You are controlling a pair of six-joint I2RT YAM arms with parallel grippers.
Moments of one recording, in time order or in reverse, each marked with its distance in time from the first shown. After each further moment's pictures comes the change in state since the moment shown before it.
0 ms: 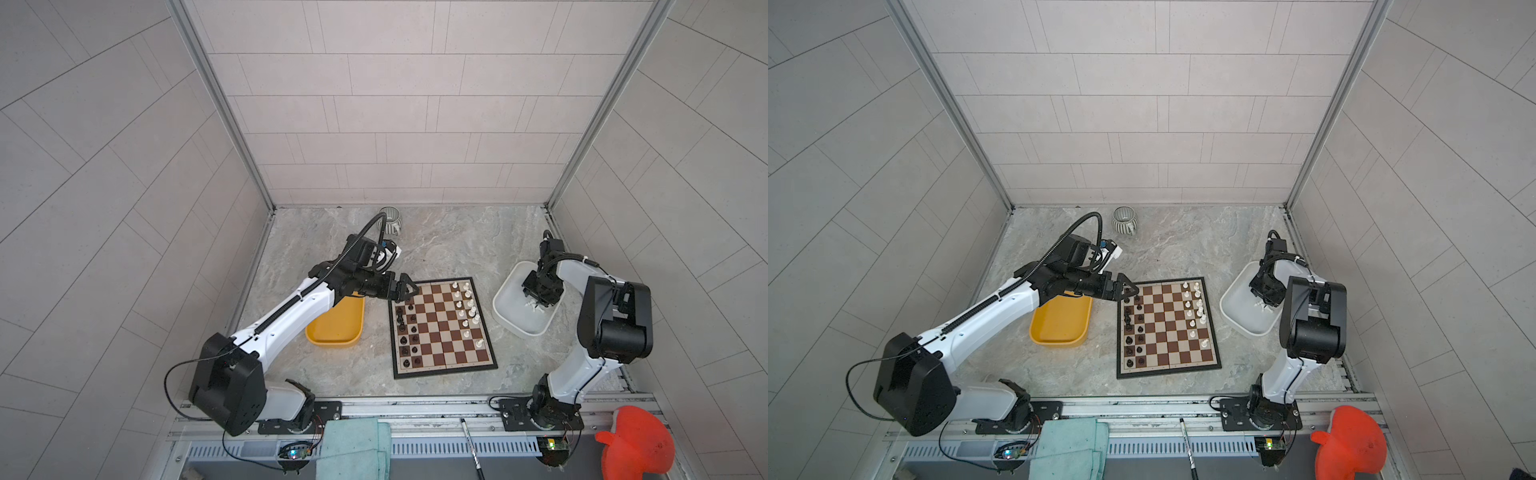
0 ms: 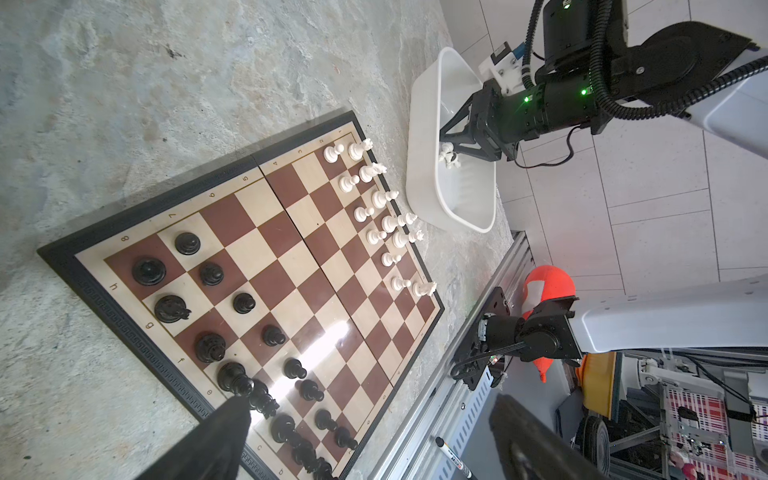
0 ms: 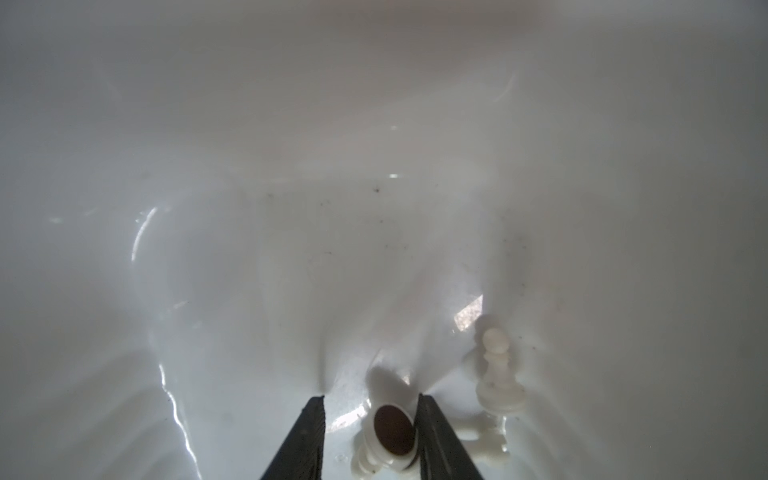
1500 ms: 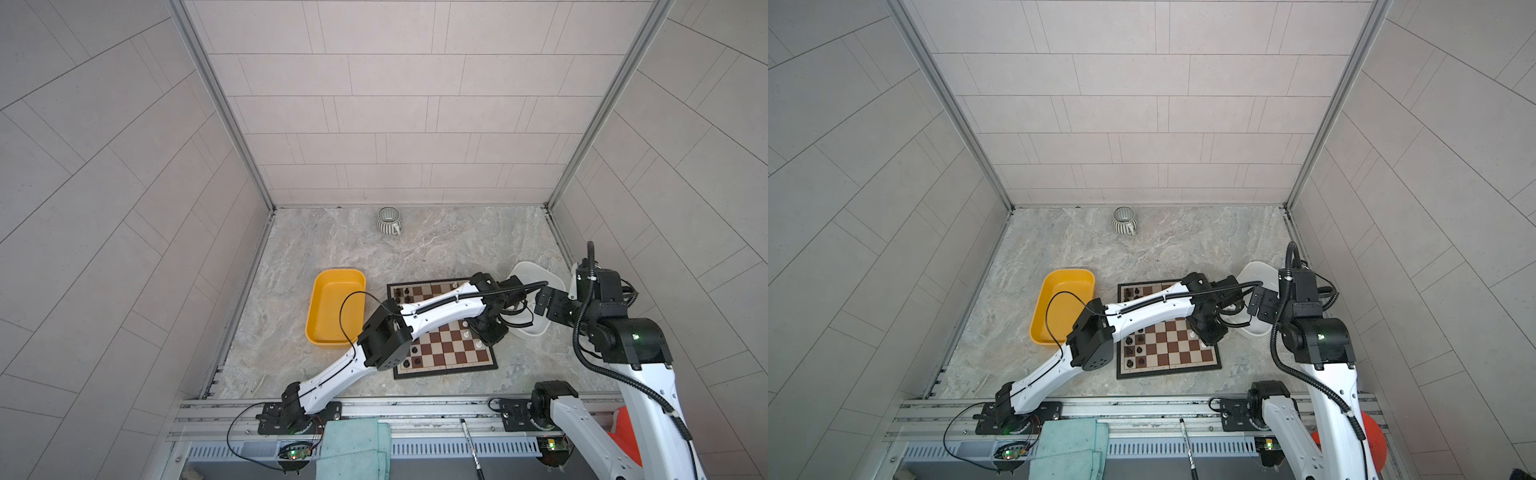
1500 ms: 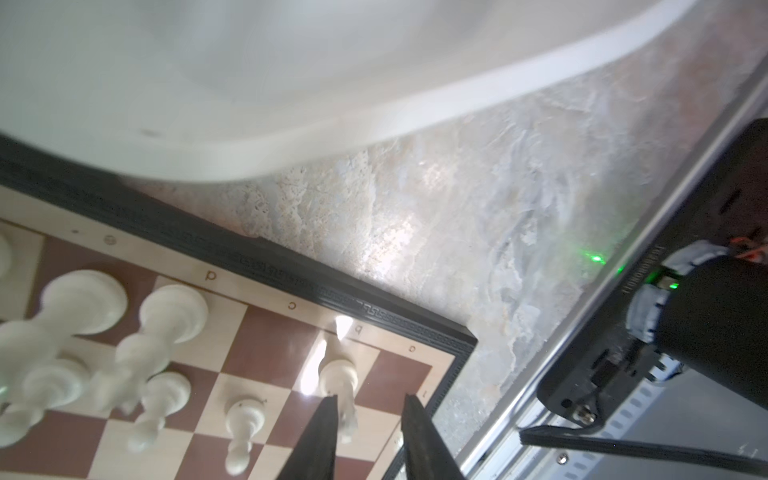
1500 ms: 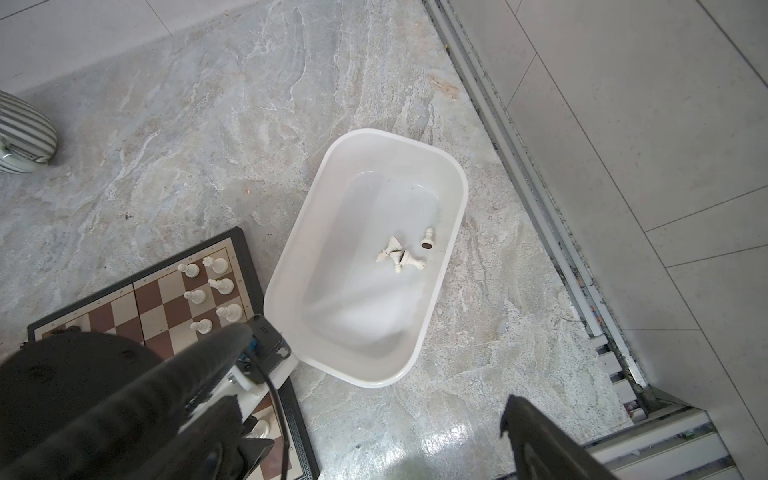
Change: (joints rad) left arm -0.641 1.100 1.331 -0.734 -0.405 0.157; right arm 0.240 -0.964 0.000 -0.460 0.135 -0.200
